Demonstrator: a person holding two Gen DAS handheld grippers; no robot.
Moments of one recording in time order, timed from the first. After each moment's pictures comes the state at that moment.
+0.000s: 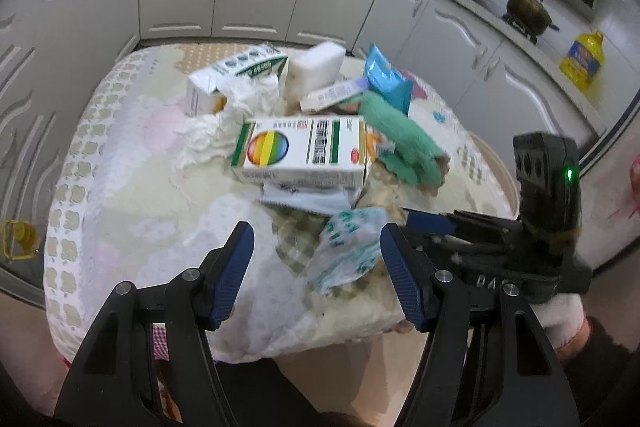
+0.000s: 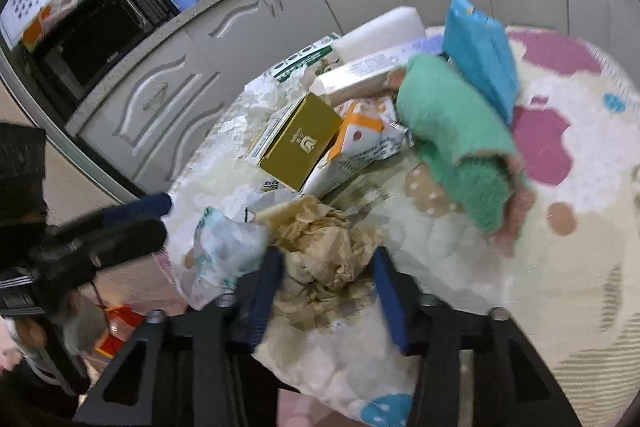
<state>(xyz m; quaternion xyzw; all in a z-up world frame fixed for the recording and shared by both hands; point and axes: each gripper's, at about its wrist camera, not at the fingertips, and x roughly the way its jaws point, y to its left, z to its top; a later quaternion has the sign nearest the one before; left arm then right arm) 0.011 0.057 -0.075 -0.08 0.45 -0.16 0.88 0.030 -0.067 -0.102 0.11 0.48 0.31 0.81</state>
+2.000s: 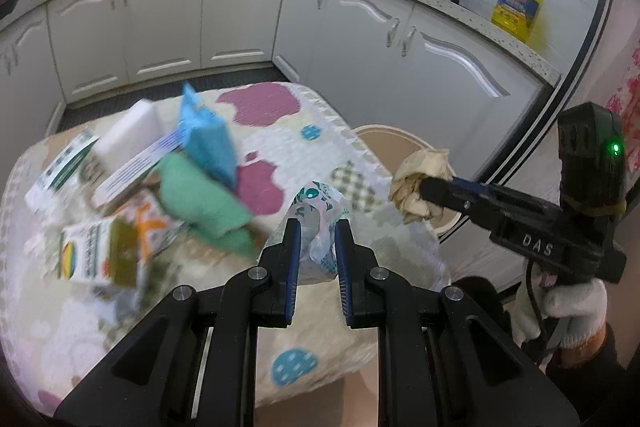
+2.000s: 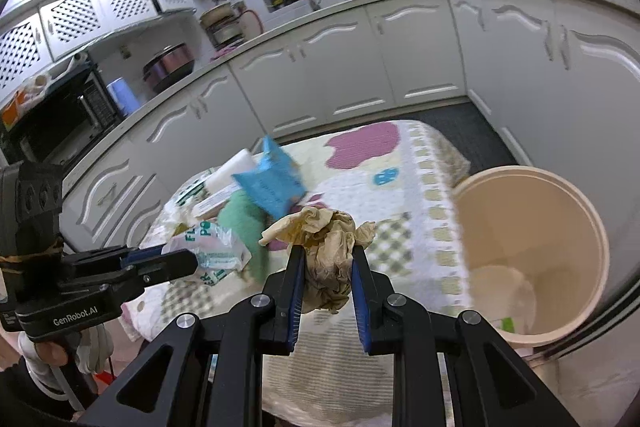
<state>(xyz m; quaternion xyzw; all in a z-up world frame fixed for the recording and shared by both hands) 0.042 -0.125 -0.039 0.00 0.41 -0.27 0.87 -0.014 -0.260 -0.025 0.14 0.37 0.15 0.91</state>
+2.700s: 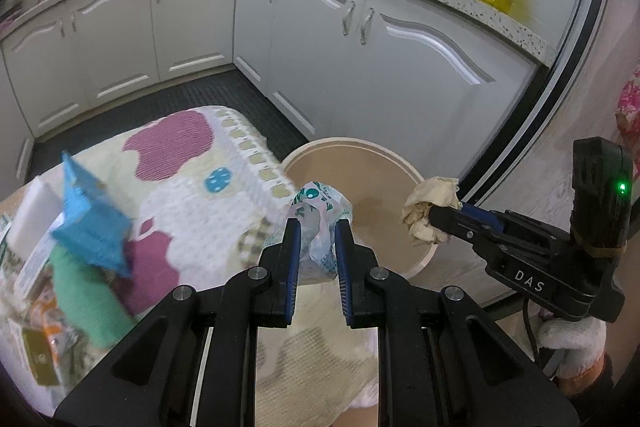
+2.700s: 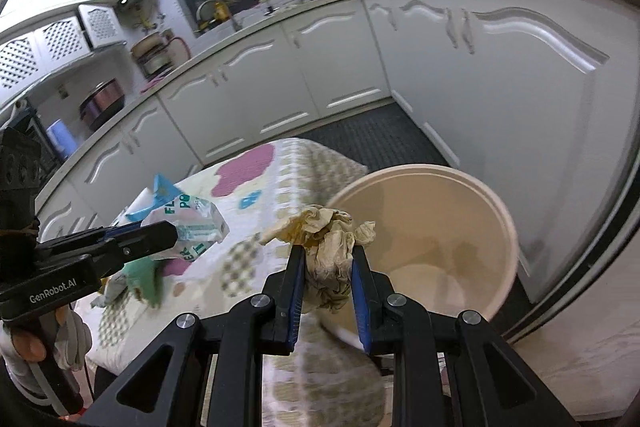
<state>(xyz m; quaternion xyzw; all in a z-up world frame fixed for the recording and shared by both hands) 0.087 -0.252 -0.042 0.05 0.41 -0.32 0.85 -0.016 -0.373 -0.039 0.17 0.37 0.03 0.91</state>
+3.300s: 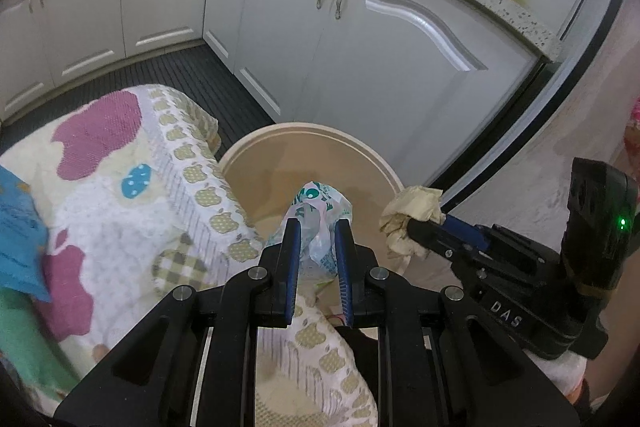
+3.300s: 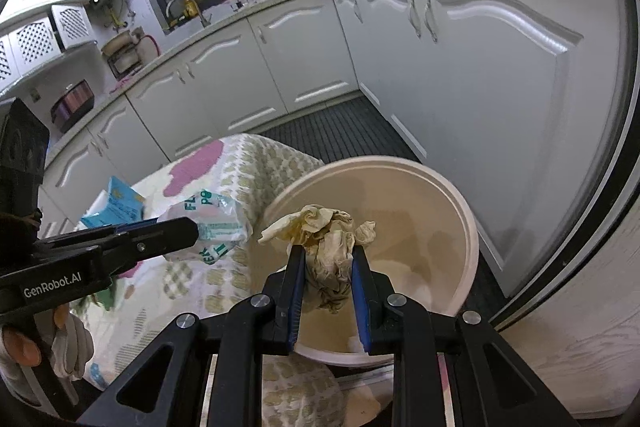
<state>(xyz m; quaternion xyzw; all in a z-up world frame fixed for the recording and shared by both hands) 0.114 -0.315 -0.076 0.02 0.46 -0.35 0.82 -0.008 -0.406 -0.061 0.16 0.39 -0.02 0.91</state>
